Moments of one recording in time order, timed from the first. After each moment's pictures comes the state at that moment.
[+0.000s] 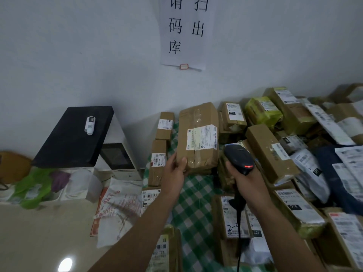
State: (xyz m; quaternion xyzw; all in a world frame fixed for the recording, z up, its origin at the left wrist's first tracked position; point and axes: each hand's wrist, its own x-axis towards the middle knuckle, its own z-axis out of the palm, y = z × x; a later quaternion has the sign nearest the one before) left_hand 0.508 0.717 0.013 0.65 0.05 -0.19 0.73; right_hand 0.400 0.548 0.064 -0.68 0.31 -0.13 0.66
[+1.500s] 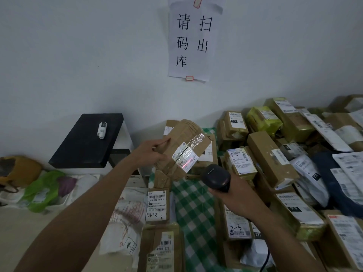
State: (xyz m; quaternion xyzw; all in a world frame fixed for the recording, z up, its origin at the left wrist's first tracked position) left_hand 0.613 0.809 0.070 0.85 -0.22 -0.25 0.41; right_hand 0.379 0.571 0.073 -0.87 0.18 0.07 0.45
